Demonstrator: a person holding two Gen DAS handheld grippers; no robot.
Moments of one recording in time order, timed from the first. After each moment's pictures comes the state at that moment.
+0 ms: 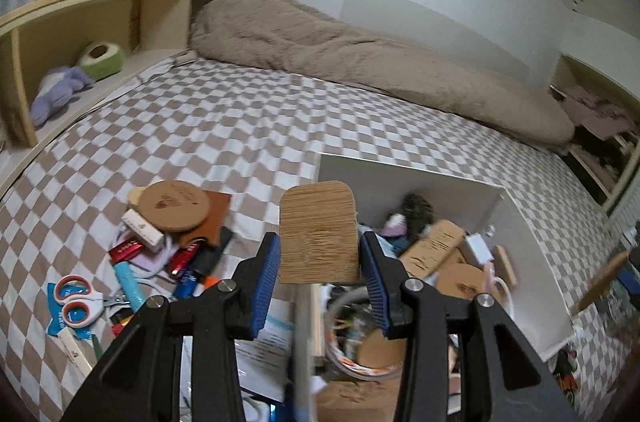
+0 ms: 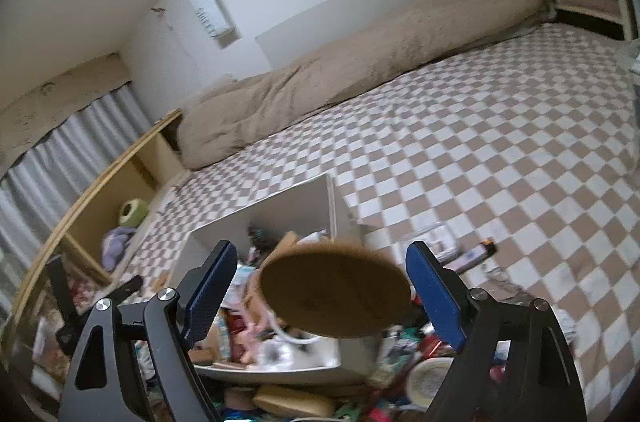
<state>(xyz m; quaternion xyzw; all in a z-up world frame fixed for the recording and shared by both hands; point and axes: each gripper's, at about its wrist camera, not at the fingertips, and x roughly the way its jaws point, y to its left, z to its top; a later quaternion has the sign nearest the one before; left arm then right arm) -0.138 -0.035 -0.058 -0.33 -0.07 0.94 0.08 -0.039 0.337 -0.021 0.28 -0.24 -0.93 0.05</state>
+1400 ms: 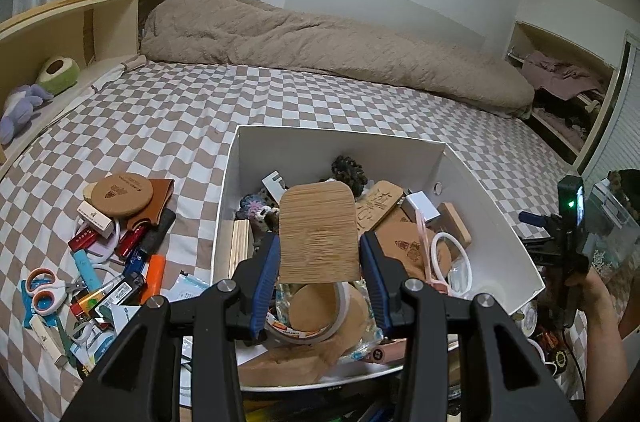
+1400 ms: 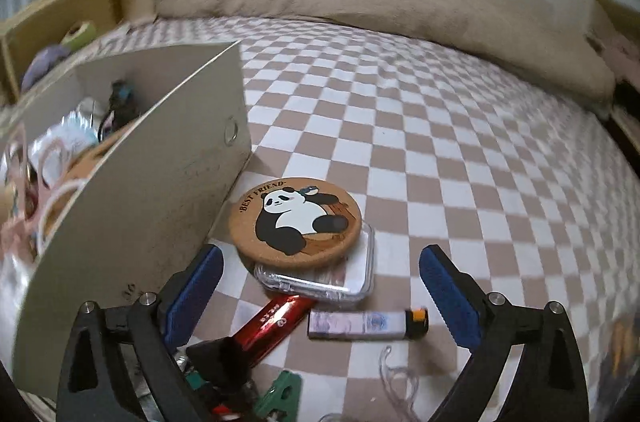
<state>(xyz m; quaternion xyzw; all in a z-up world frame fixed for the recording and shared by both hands) -0.110 0.013 -0.063 -0.34 -0.04 0.93 0.15 -0.157 0.363 -0.141 0.40 0.09 -0.91 0.06</state>
